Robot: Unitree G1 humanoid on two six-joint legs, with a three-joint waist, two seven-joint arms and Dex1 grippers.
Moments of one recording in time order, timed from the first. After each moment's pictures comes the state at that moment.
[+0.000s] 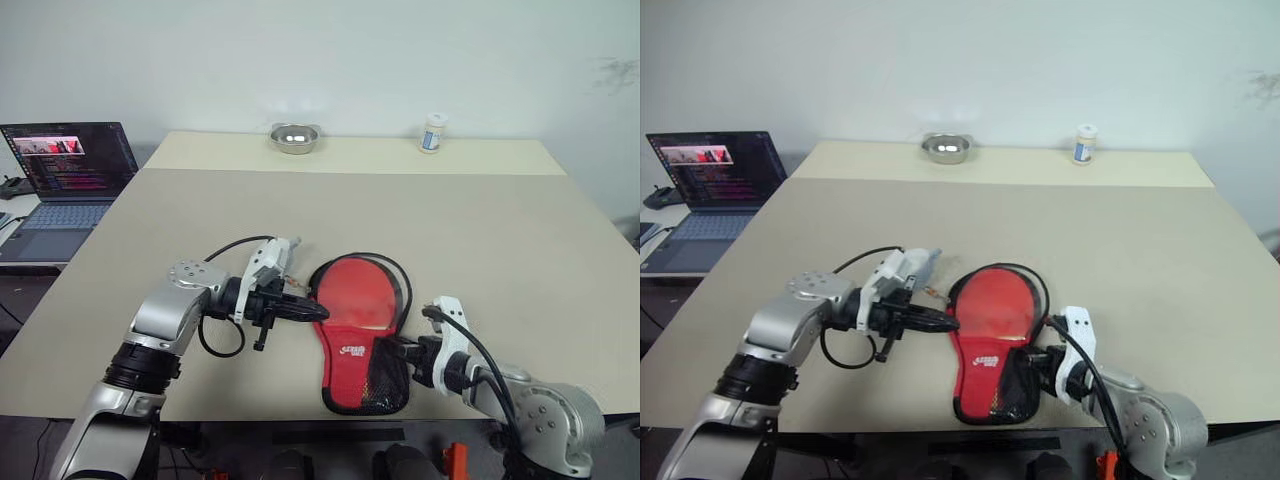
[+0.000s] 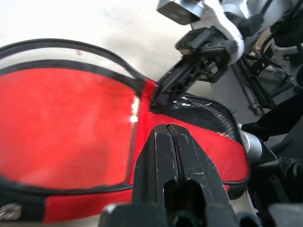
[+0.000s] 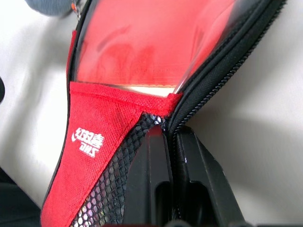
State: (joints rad) left arm -0.58 0.65 -0.16 0.11 -0.39 0.51 -1.47; right arm -0.12 0.02 -0.24 -0.72 0.55 1.58 0.20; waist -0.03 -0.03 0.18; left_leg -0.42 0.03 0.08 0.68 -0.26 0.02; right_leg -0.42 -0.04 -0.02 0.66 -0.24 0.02
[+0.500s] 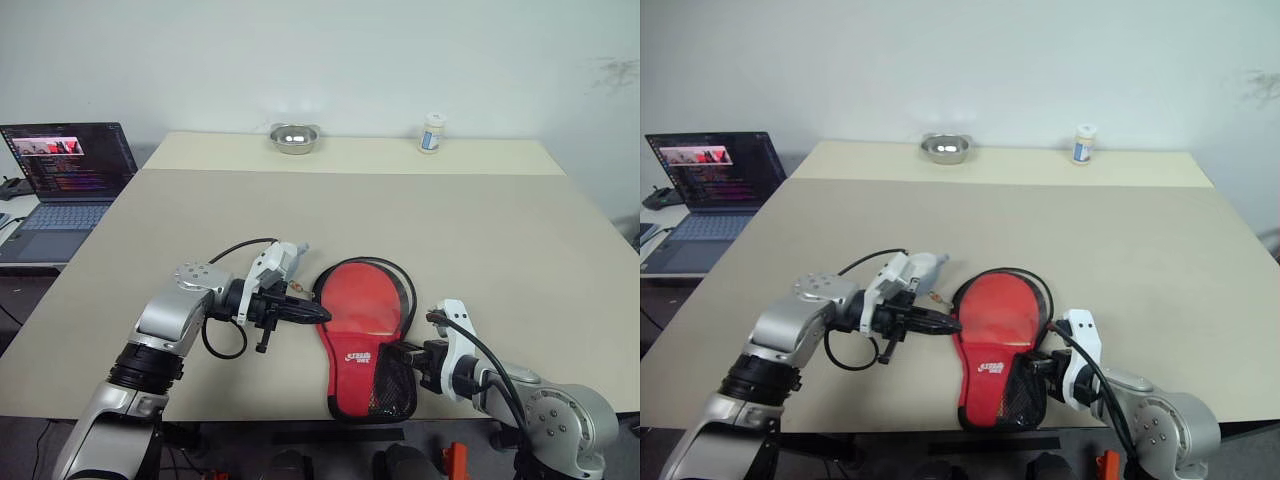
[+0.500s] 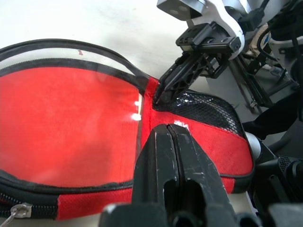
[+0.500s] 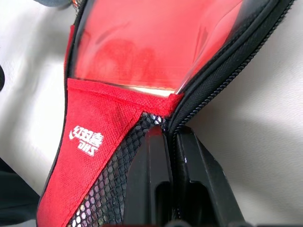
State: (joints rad) left arm -0.58 0.64 -0.17 0.11 -0.39 0.49 -1.47; right arm -0.15 -0.06 -0.24 -0.70 0.57 1.60 0.23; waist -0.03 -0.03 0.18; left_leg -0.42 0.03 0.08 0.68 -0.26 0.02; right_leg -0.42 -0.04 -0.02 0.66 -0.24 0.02
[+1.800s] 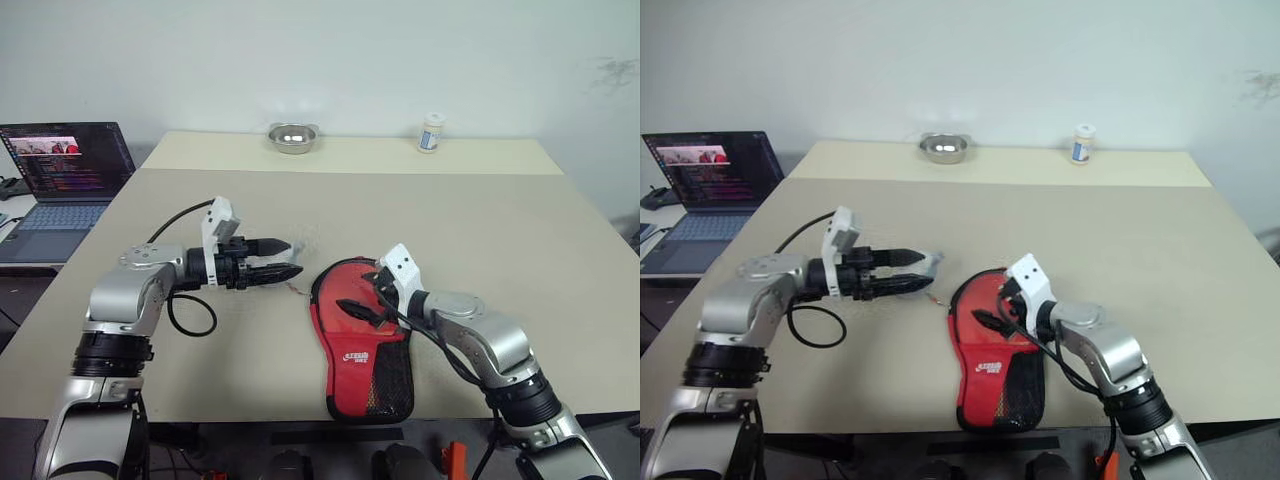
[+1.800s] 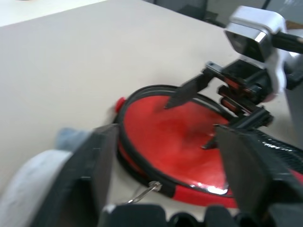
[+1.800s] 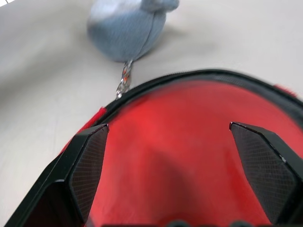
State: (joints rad) left arm -0.65 0.71 0.04 0.20 -0.44 0.56 -1.23; right arm -0.47 -0.31 0.28 -0.18 0.31 0.78 0.52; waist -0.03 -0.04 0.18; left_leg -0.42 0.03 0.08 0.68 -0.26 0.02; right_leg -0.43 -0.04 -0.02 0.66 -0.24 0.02
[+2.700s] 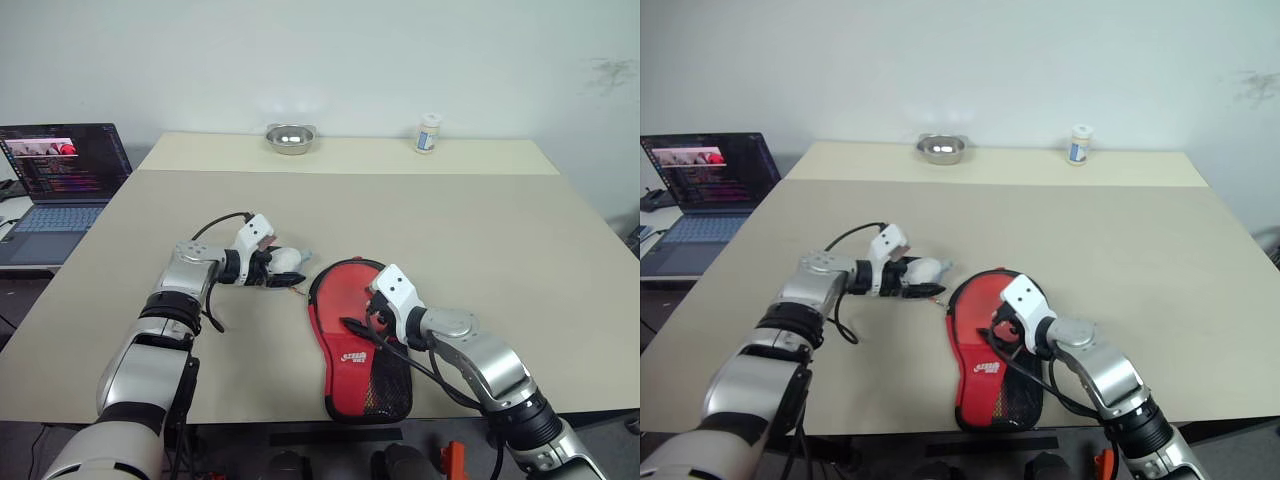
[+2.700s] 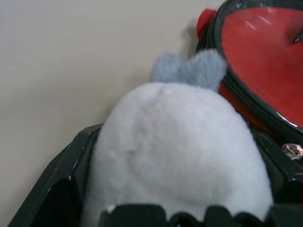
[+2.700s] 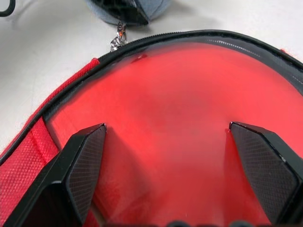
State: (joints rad) left arm -0.95 0.53 -0.13 1.00 -0.04 0.08 -1.17; right arm -0.40 -0.32 0.35 -0.23 0.16 0.75 0.49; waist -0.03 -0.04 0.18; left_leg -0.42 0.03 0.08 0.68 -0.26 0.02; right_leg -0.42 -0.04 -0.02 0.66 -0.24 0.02
